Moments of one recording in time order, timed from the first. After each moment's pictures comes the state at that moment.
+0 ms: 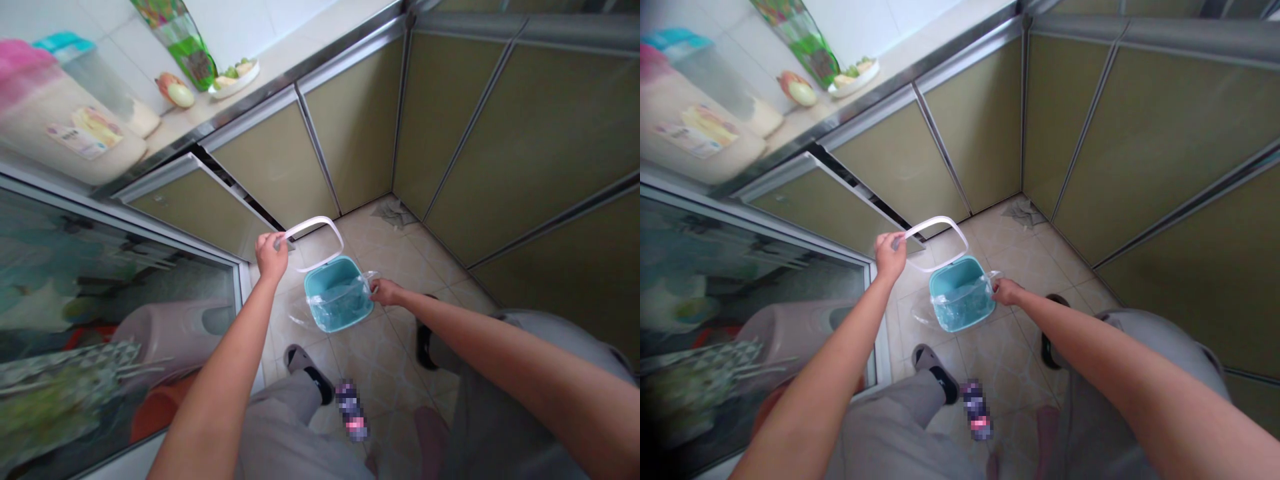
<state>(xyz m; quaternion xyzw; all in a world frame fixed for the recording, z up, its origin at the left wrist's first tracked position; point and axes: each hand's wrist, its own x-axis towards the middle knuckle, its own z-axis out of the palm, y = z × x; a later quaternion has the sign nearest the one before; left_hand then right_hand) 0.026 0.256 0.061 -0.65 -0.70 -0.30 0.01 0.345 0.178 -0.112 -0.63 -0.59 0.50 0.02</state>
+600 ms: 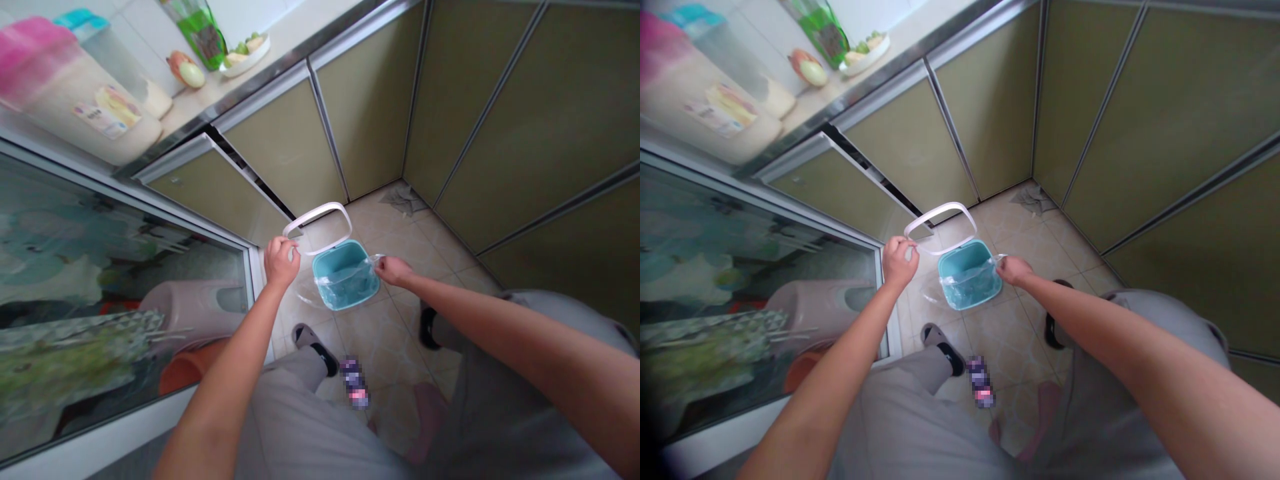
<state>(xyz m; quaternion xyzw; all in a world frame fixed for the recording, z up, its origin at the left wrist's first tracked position) 0.016 0.173 0.061 -0.73 -0.65 -0.19 0.04 0.345 0.176 -0.071 -0.63 -0.69 0.37 -0.03</state>
